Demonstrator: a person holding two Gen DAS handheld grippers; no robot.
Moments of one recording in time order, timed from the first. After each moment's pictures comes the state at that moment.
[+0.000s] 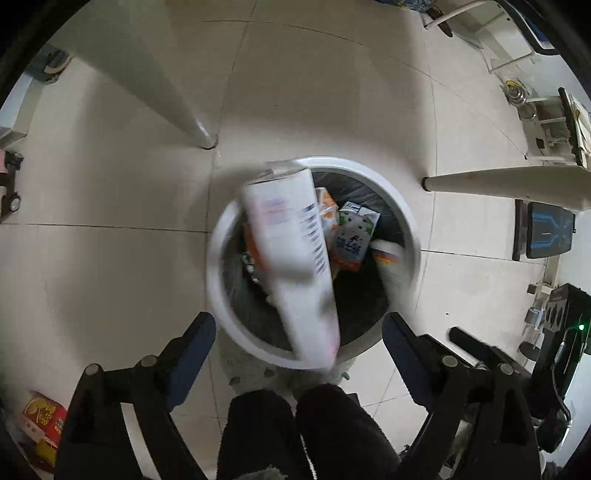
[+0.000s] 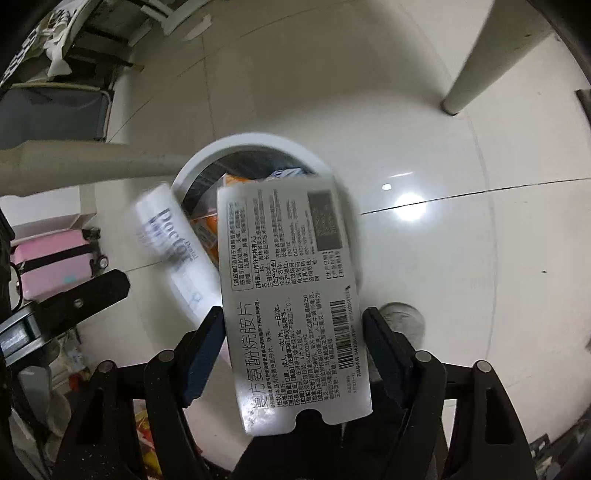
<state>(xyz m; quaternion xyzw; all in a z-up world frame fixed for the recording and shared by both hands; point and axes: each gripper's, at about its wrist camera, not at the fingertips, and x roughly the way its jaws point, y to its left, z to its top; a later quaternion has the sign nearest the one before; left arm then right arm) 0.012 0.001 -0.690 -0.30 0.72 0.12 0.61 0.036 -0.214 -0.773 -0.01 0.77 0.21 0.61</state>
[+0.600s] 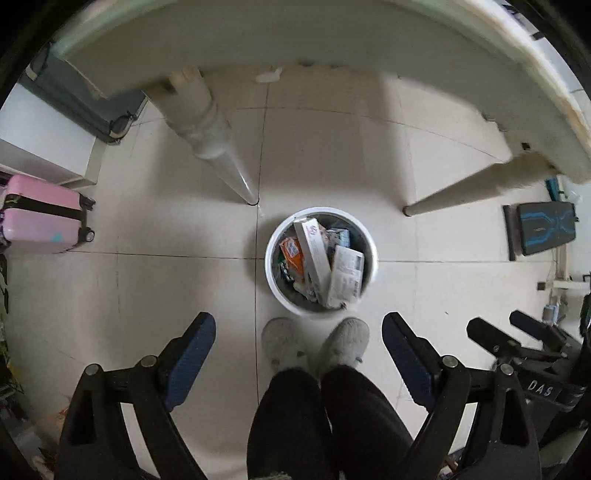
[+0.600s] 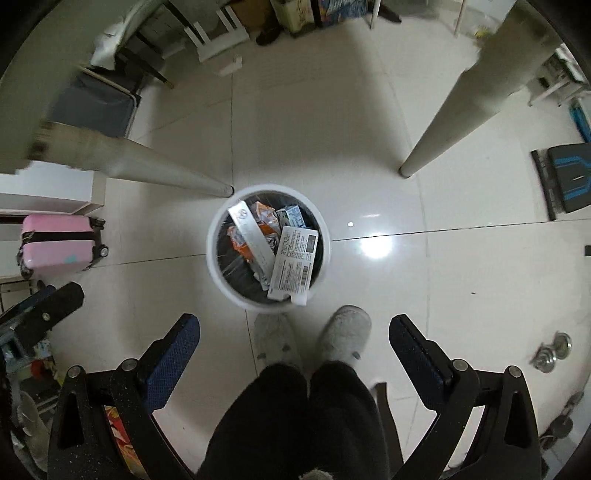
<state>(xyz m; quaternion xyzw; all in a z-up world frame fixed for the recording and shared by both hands) -0.035 -0.012 -0.422 -0.21 0.68 0.16 0.69 0.030 -0.223 -0.506 -0.10 0.71 0.20 0.67</state>
